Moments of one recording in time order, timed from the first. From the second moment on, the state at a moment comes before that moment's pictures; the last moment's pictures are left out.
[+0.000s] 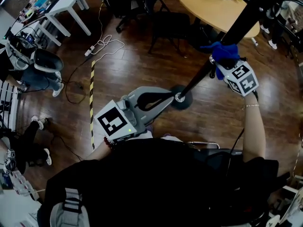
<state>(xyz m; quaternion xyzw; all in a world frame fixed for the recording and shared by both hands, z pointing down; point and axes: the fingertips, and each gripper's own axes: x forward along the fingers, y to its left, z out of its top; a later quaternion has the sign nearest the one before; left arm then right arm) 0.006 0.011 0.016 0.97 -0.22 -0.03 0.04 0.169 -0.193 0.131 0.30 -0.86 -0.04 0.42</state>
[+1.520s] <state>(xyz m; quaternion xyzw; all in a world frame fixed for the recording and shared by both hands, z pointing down) 0.019 0.016 -0.009 0.99 -0.16 -0.06 -0.01 0.226 -0.141 -0.088 0.42 -0.91 -0.04 -0.01</state>
